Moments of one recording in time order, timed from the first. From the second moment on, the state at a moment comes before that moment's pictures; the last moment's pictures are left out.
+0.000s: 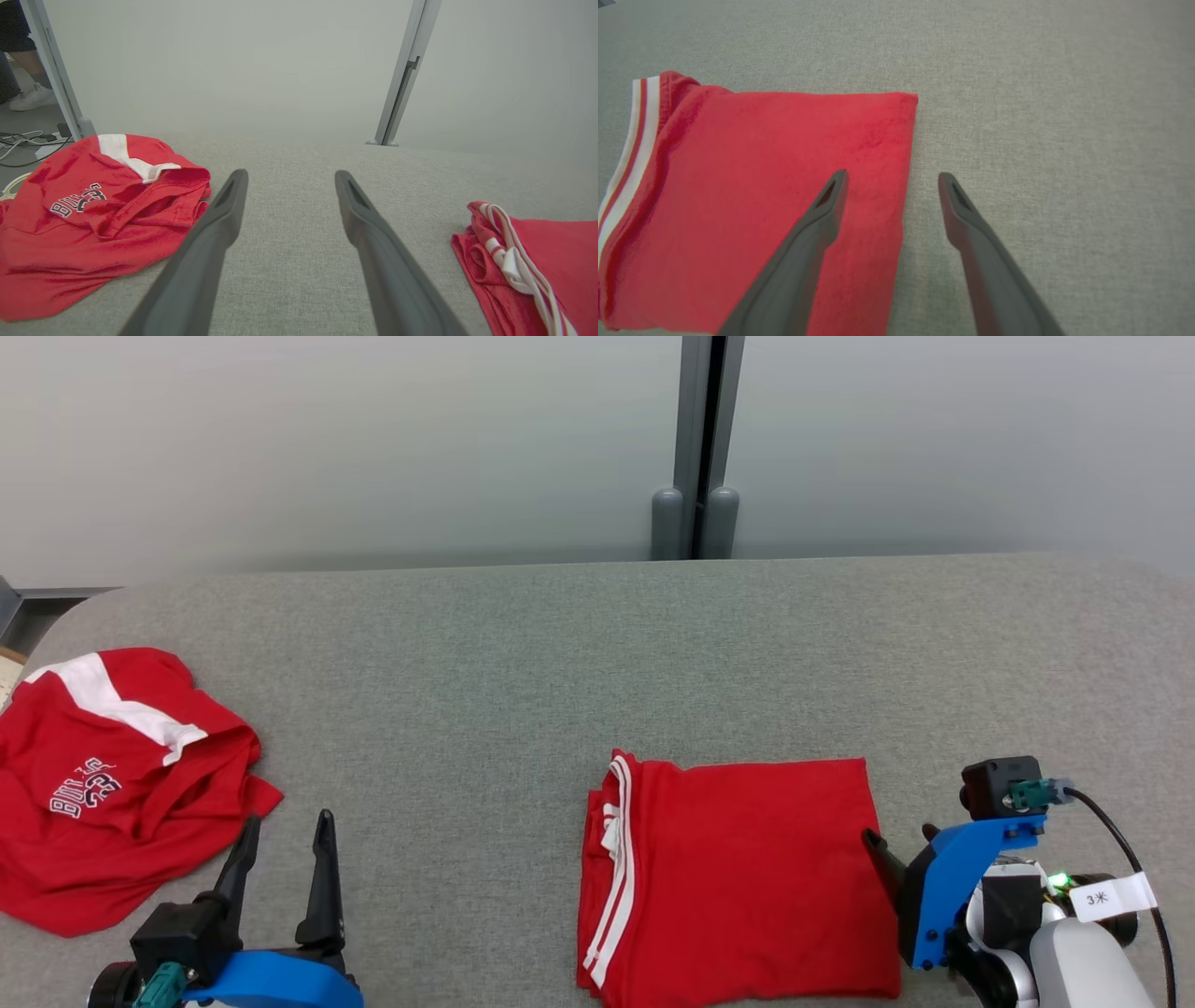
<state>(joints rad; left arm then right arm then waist) -0.01 0.33 -0.30 0.21 -0.50 0.11 -0.25 -0.20 -0.05 -0.05 0.28 0.14 0.13 0.50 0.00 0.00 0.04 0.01</state>
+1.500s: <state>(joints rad) -0.19 0.34 -0.26 0.07 -0.45 0.10 -0.26 -0.80 -0.56 0.33 0.54 0.20 0.13 0.50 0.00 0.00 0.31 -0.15</state>
